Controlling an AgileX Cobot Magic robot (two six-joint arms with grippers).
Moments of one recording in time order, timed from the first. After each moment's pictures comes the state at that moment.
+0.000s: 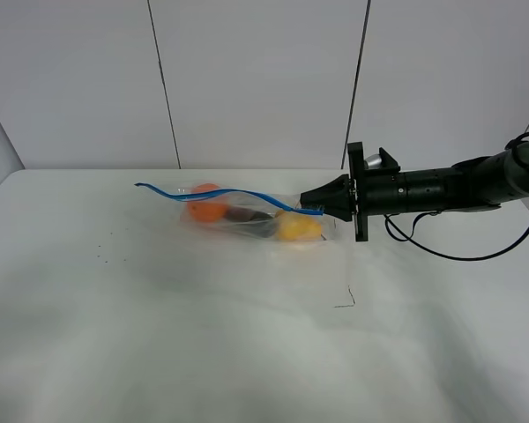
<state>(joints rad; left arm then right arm) 0.01 -0.01 -0.49 0.01 1.06 0.06 0.04 2.12 -1.18 1.58 1.20 -0.80</state>
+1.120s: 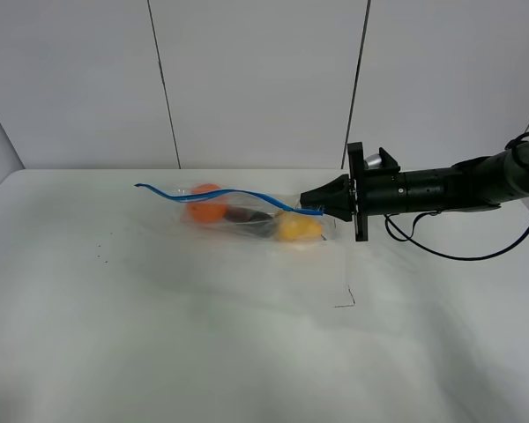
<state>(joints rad) 0.01 0.79 -0.95 0.06 0.91 0.41 0.04 2.12 -1.18 1.58 1.20 -0.80</state>
